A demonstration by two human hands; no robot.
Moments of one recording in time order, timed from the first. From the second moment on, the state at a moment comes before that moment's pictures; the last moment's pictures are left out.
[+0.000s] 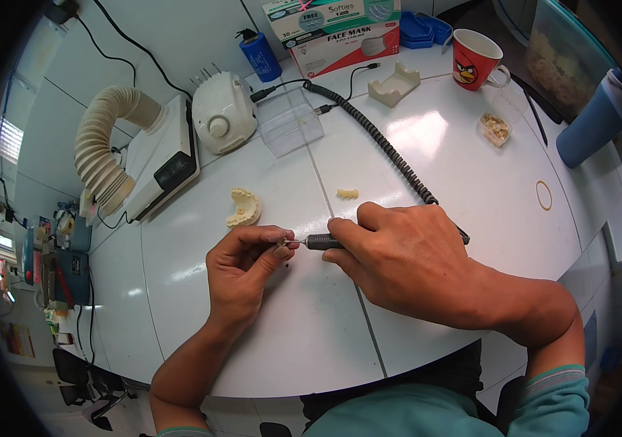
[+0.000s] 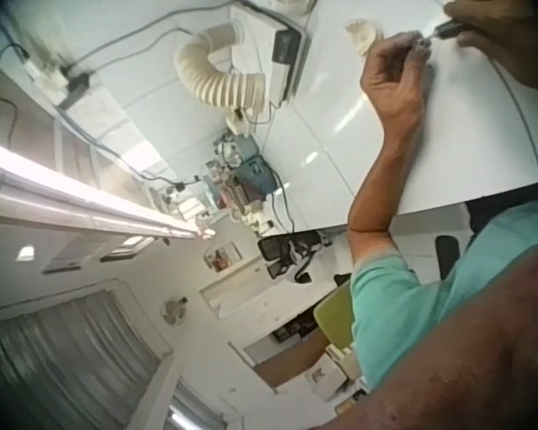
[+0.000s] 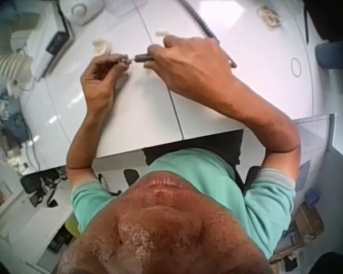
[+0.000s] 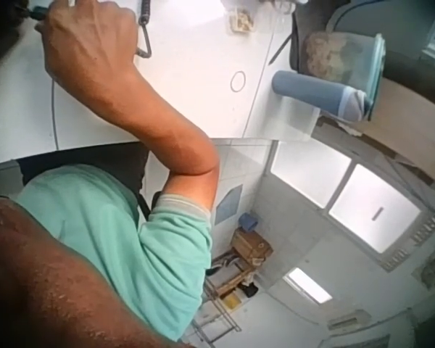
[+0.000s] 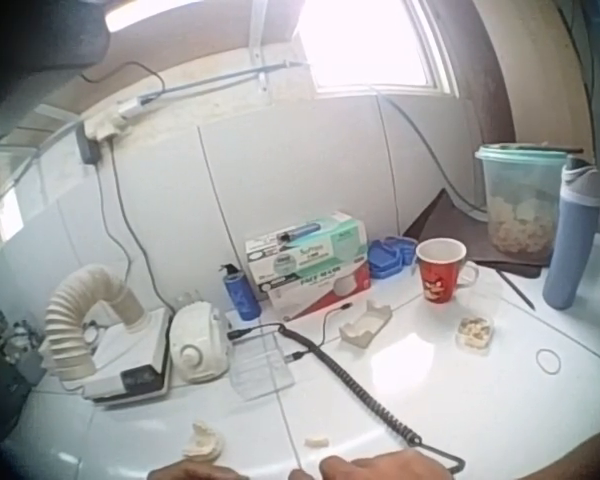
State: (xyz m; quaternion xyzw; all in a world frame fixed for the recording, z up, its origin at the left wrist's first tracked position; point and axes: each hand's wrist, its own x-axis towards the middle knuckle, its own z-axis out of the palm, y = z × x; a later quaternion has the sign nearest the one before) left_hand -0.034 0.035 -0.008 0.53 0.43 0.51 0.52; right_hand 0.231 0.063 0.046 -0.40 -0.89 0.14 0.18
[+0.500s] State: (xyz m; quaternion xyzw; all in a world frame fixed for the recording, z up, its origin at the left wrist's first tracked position) left_hand -0.035 0.038 -0.014 0.55 0.40 0.54 0.51; right_hand 0.233 0.072 0.050 -0.39 -0.88 0.20 0.16
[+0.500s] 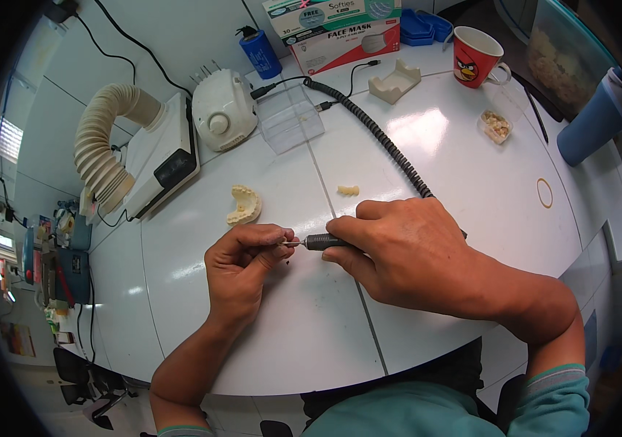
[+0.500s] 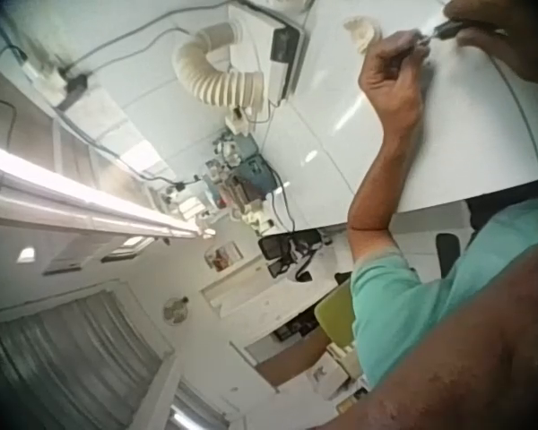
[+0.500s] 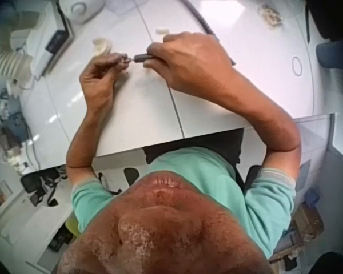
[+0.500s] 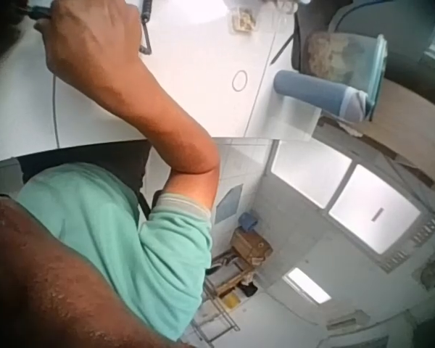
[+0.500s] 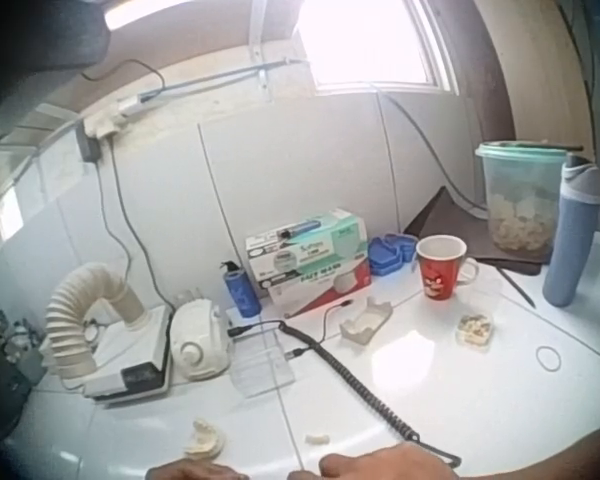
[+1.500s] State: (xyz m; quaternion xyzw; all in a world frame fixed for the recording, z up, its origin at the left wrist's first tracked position) left_hand -0.039 0.043 -0.010 0.44 0.42 0.51 0.61; right_hand 0.230 0.076 0.039 -0.37 -0.89 0.07 0.26
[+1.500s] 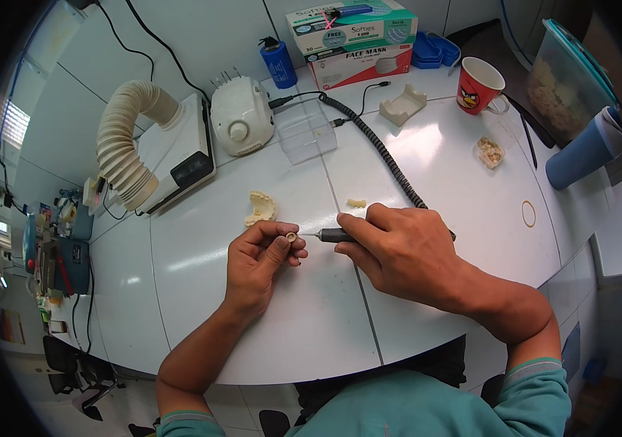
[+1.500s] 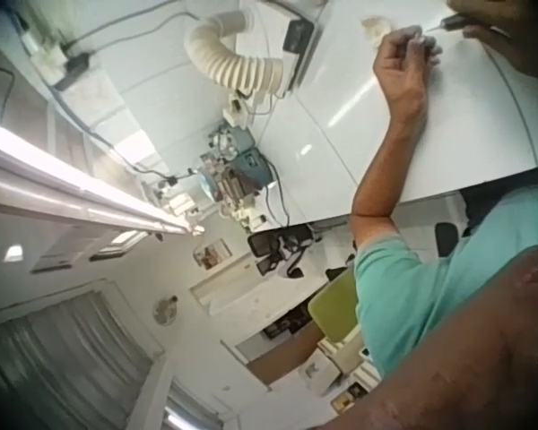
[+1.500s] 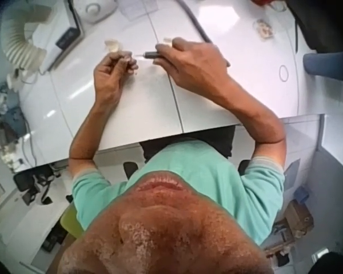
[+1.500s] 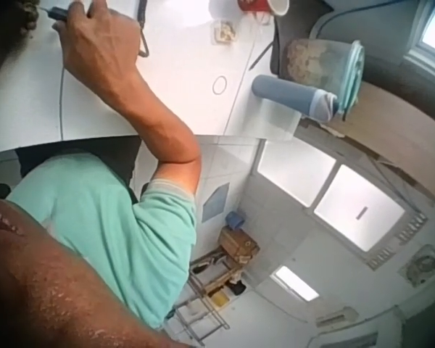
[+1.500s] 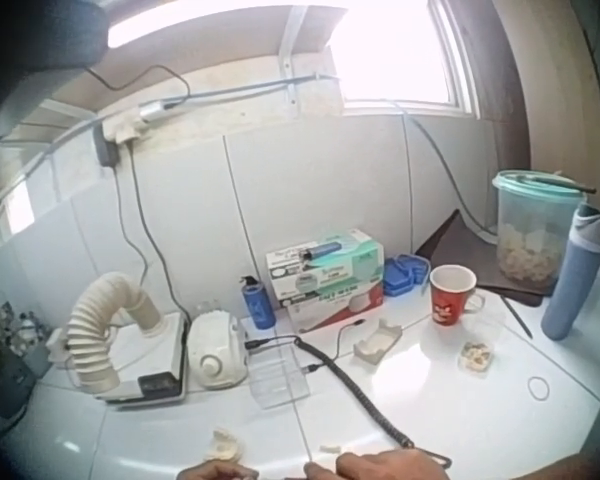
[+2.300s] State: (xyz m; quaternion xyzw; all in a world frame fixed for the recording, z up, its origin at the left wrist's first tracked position) left_hand -0.036 0.040 -0.009 0.49 0.46 0.49 0.55; right_hand 0.229 0.070 0.037 -0.38 -0.89 0.08 0.22
